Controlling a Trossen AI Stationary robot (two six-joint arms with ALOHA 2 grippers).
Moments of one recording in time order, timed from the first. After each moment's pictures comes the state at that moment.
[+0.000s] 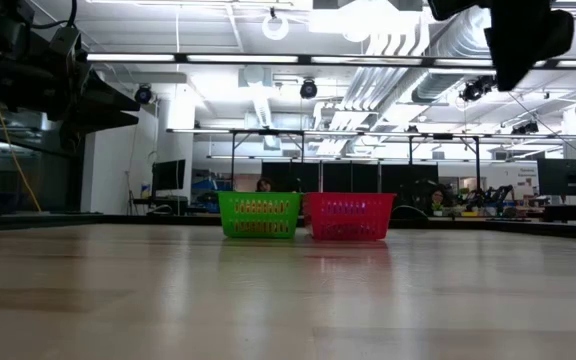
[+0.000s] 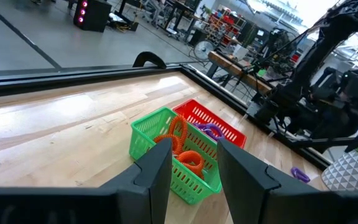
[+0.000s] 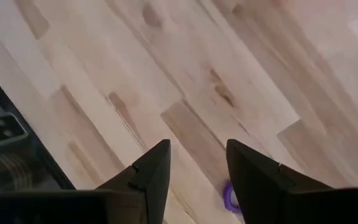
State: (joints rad) left arm 0.18 0.01 0.08 -0.17 -0.24 -0.50; right arm 0.40 1.46 1.21 -0.97 0.05 1.10
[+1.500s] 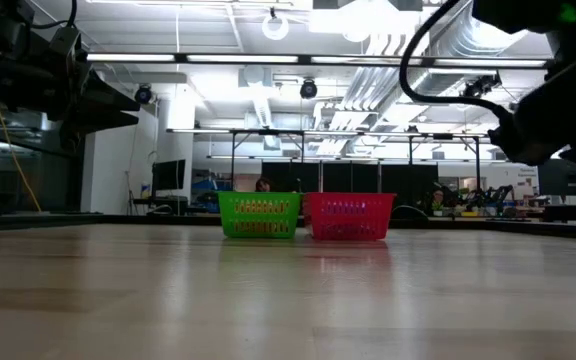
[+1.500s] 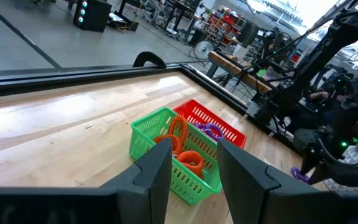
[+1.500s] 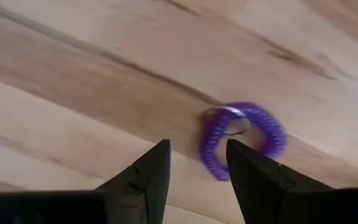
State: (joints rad) left arm 0.18 0.01 0.08 -0.17 -0.24 -0.50; right arm 0.47 1.64 0.88 -0.73 -0.22 1.60
